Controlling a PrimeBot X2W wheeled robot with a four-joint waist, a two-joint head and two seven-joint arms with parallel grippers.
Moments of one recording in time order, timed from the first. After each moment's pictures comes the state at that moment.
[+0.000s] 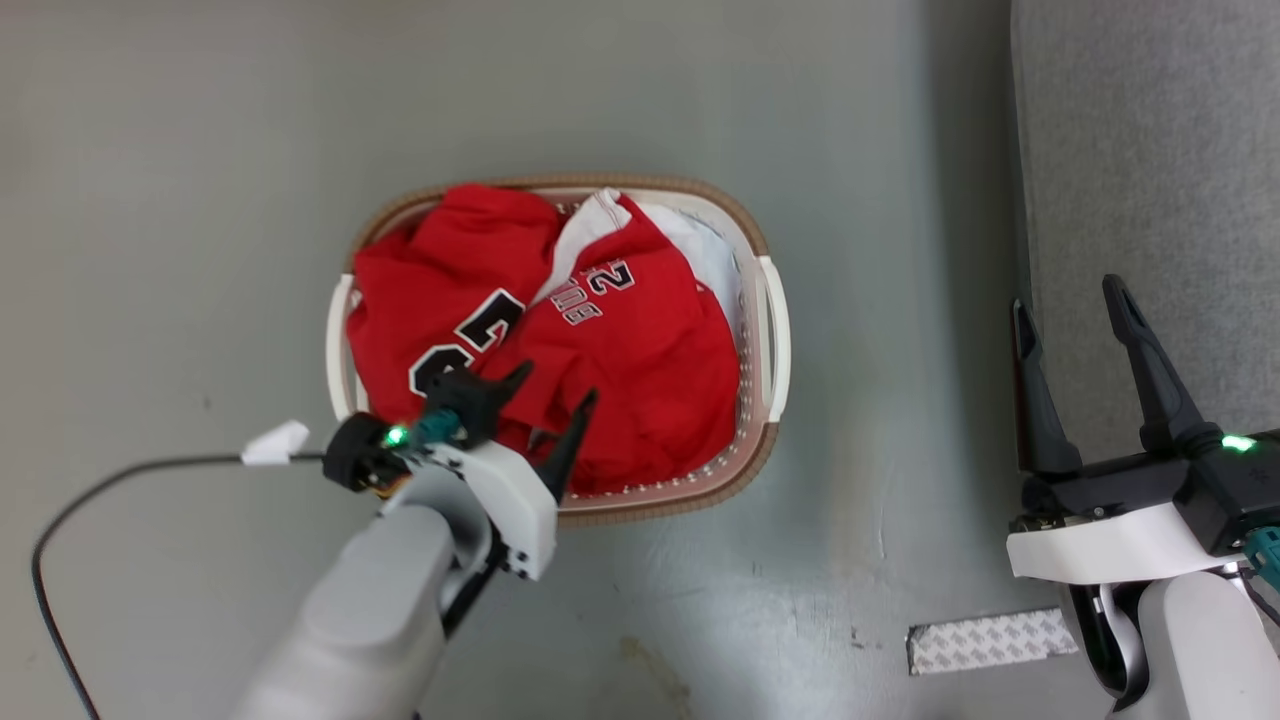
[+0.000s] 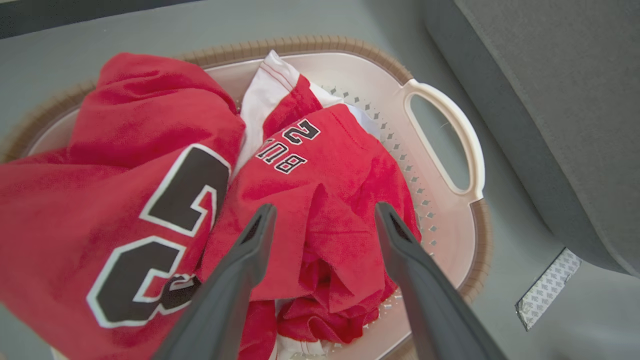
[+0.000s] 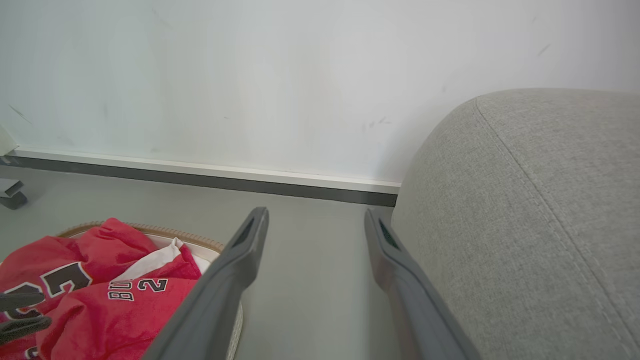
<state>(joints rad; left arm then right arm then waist) -0.77 0.13 -0.65 0.90 -0.36 -0.13 -0.26 -0.36 -0.05 0.06 0.13 0.11 0.13 -0.26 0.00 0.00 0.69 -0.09</state>
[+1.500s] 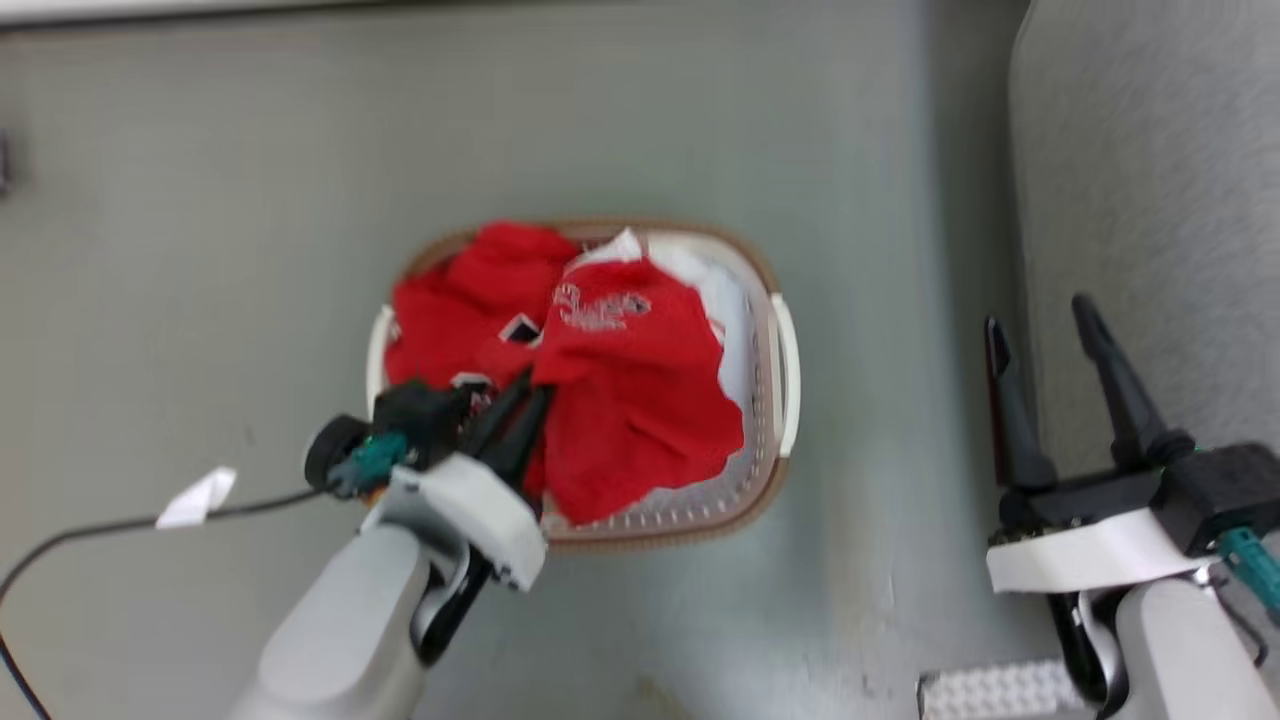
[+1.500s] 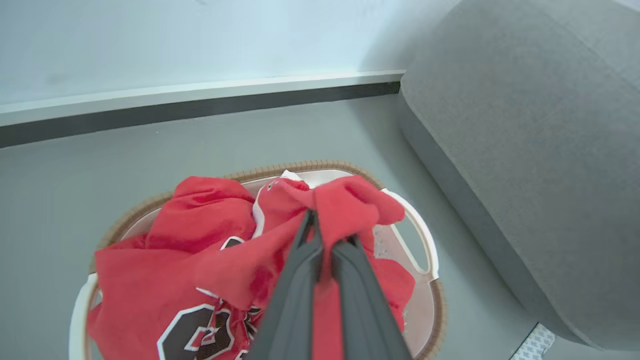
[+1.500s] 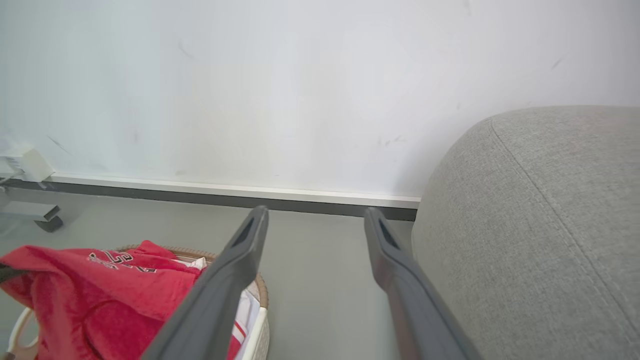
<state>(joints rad) -0.66 0.19 -0.54 0.64 -0.38 -0.13 -0.26 -0.36 -0.05 0.09 0.17 0.15 0.13 -0.26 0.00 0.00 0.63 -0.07</state>
